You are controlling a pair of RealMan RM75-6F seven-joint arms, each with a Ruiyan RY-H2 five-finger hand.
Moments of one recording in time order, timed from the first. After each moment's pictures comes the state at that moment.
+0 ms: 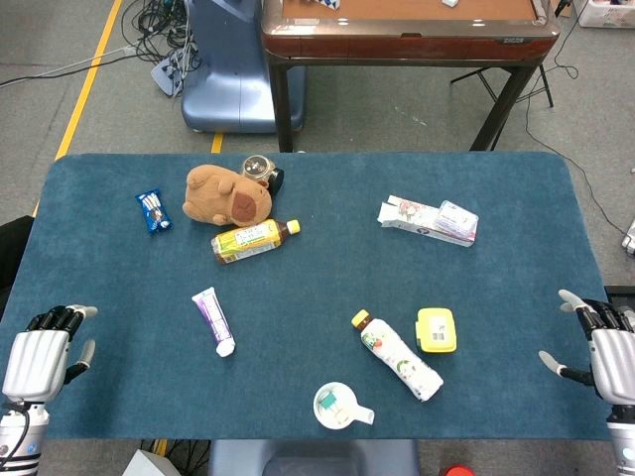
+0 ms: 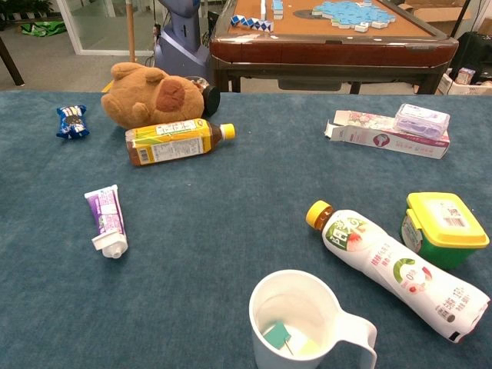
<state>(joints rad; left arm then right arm) -0.12 -1.20 -0.07 -1.68 1.50 1.53 0.29 0.01 -1.09 0.07 -1.65 -1.47 1.52 0.04</state>
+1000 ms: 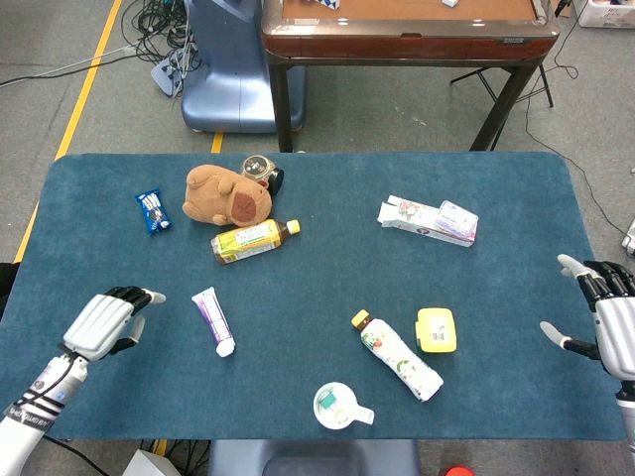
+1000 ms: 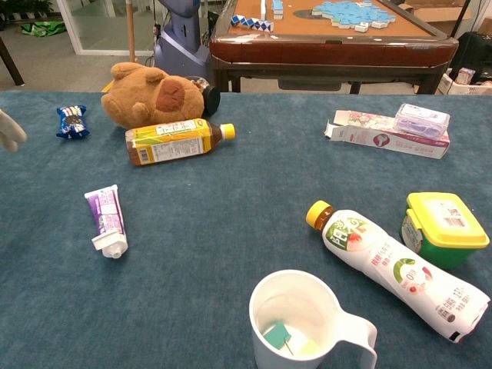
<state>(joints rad) -0.43 -1.09 -0.07 -1.60 1.60 1.08 -0.09 0.08 -0.92 0.14 -1.82 -1.51 1.53 -0.06</state>
